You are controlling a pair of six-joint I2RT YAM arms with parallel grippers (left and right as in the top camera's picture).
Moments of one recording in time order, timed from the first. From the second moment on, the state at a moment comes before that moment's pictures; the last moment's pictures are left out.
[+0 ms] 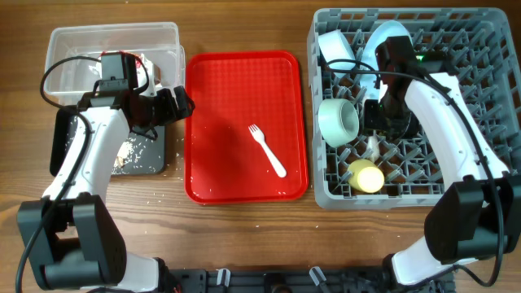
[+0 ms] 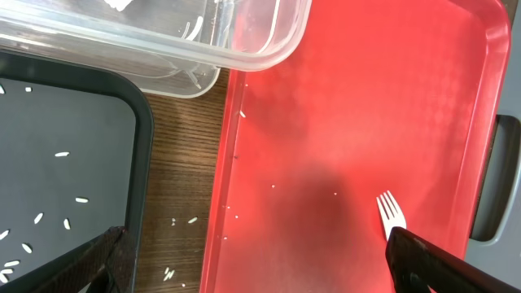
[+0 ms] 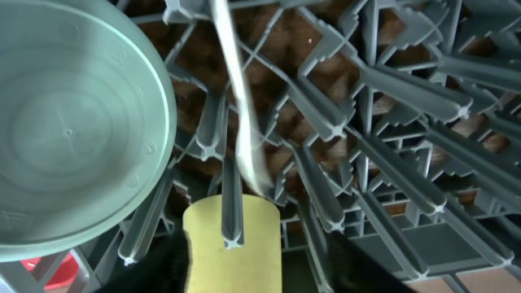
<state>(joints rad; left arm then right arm) 0.06 1.65 1.17 -0.69 0.32 -0.25 0.10 1.75 1.47 -1.32 0.10 0.22</state>
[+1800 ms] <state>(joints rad) 0.06 1.65 1.17 -0.69 0.32 -0.25 0.56 2.27 1.75 -1.00 -0.32 0.24</state>
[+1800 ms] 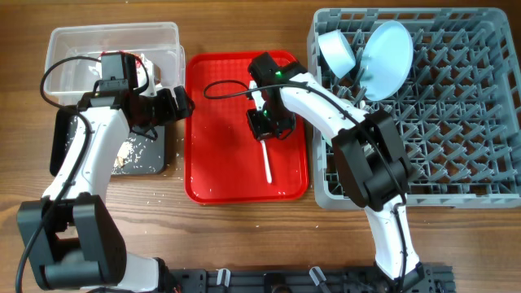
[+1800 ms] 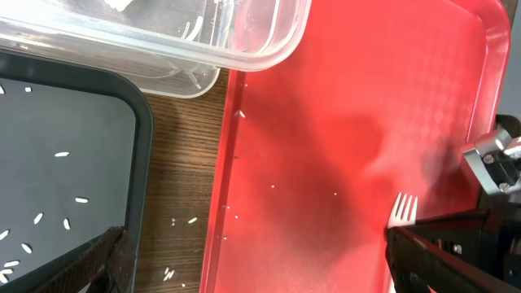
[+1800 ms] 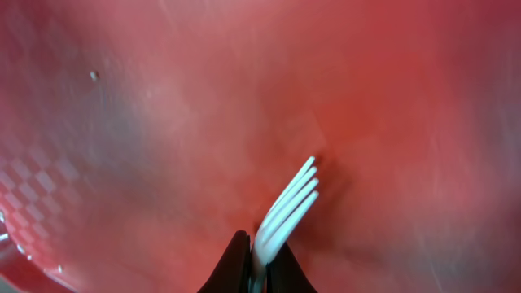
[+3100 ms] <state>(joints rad) 0.06 1.65 1.17 -0.69 0.32 -0.25 0.16 1.77 1.49 -1.13 0.25 -0.01</state>
